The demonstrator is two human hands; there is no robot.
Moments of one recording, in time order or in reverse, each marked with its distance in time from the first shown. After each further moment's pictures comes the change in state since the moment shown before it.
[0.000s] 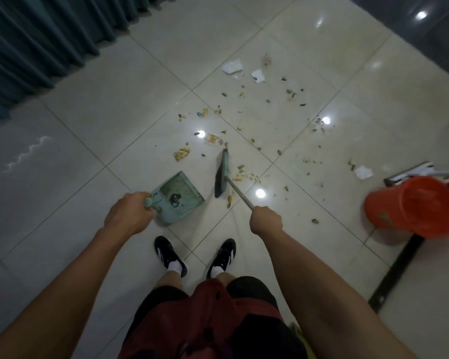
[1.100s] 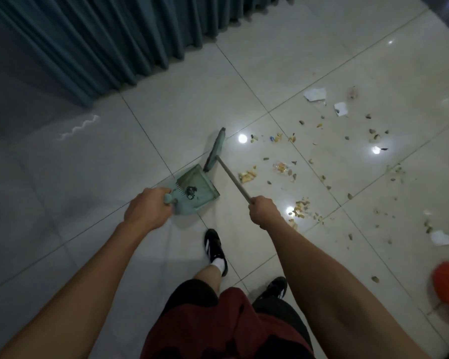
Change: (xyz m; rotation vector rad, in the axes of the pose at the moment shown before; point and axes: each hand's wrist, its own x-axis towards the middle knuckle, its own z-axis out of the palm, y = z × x) left_hand 0.143 -0.234 -0.180 -0.108 0.043 -0.137; right_hand 0.105 -0.378 -0.100 0.299 -0.099 -0.129
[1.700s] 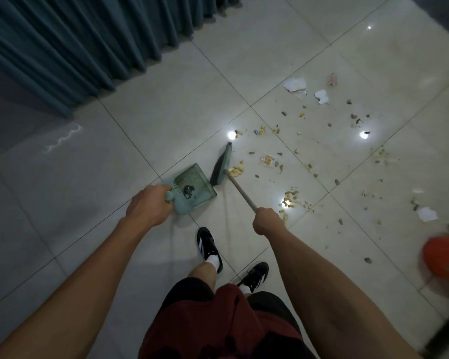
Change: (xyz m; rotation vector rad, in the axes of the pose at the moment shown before) left_hand 0.004 0.055 0.018 0.101 -0.027 0.105; right_hand -0.024 0.071 0.000 -0.178 -0.037 0.104
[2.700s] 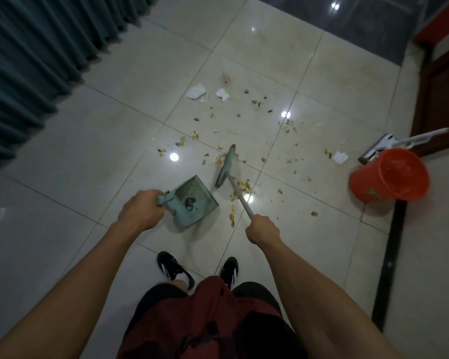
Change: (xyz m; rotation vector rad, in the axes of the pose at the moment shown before) left_hand -0.029 0.188 0.059 0.099 -0.071 0.369; right_hand -0.095 0.206 0.021 0.328 0.170 0.295
